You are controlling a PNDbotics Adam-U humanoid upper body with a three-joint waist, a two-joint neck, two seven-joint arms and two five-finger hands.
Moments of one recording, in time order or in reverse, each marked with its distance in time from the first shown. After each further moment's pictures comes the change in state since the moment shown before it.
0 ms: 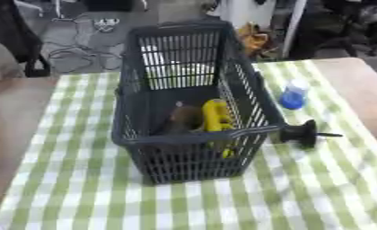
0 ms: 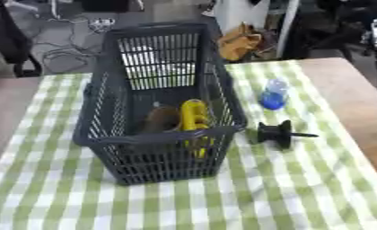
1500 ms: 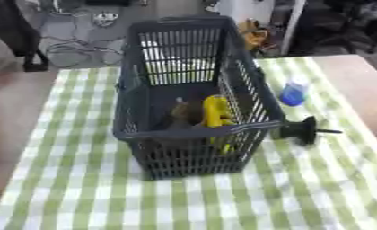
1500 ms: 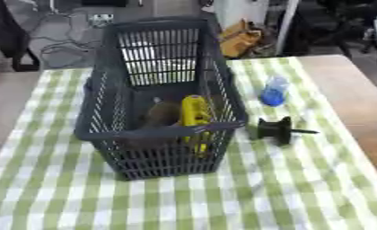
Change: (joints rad) left arm 0.053 -0.065 0.006 -0.161 0.008 -0.027 -0.035; right arm 0.013 -0.008 -0.004 -0.007 -0.011 -0.005 -0.001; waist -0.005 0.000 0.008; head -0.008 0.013
